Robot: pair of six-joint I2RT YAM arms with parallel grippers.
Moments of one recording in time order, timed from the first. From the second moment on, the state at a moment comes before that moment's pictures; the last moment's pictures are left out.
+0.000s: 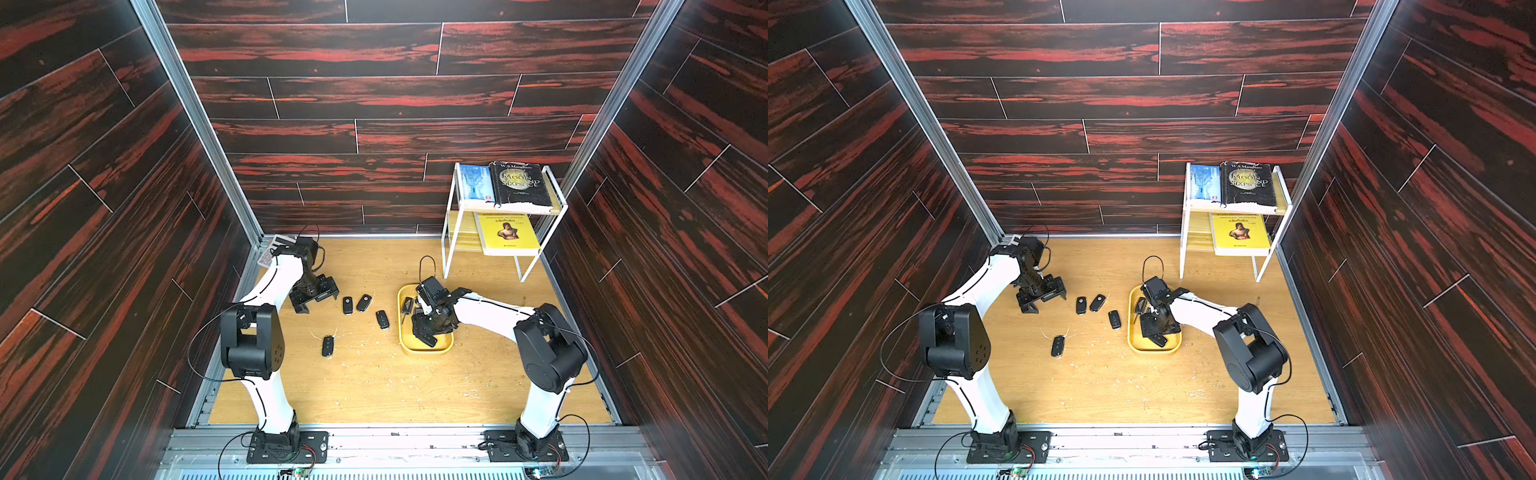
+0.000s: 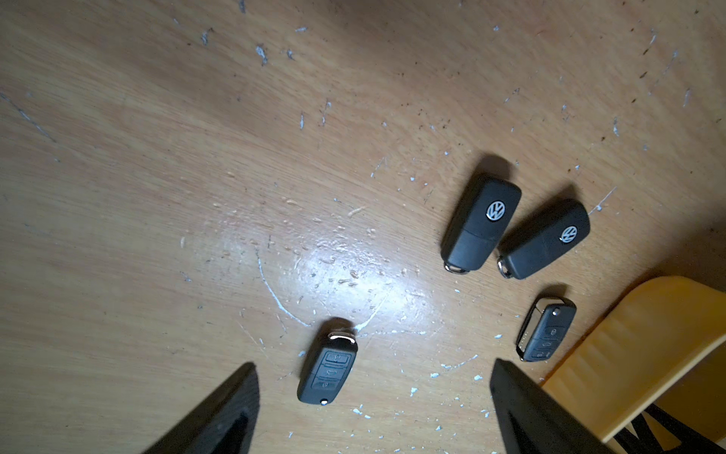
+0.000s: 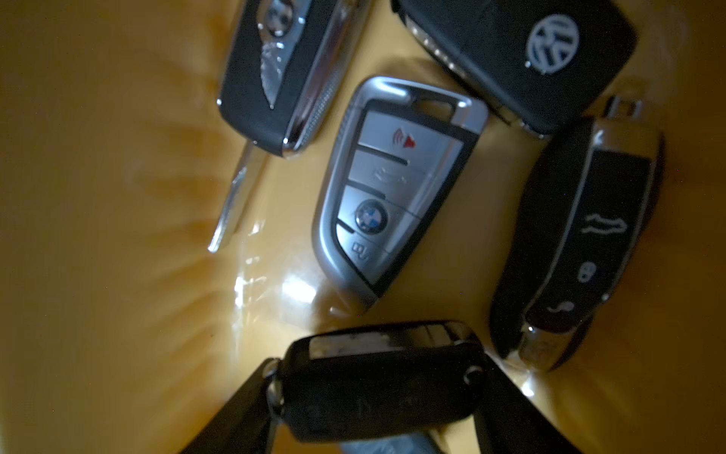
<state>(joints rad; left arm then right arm) -0.06 1.88 1.57 -1.14 0.16 -0.54 0.67 1.87 1.22 -0.63 -0.02 0.41</state>
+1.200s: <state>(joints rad) -0.06 1.85 1.58 -1.15 0.19 -0.46 0.72 1.93 1.30 -0.65 0.13 0.43</state>
